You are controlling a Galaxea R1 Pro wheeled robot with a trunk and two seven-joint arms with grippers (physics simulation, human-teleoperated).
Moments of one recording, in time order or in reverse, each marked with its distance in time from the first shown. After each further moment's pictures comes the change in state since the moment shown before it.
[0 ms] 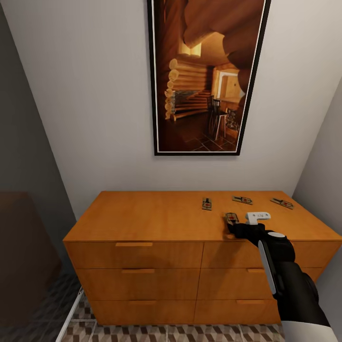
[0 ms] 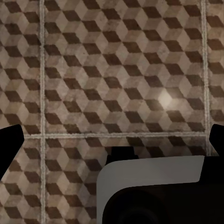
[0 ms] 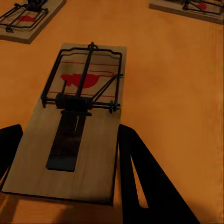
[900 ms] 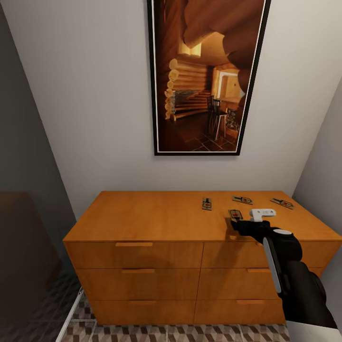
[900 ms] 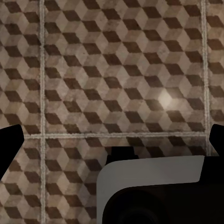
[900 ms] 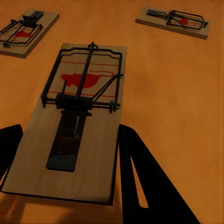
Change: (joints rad) left arm 0.000 0.000 0.000 0.000 0.000 0.000 0.000; right arm -0.001 -0.017 -0.001 -0.076 -0.001 0.066 0.000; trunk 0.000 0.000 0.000
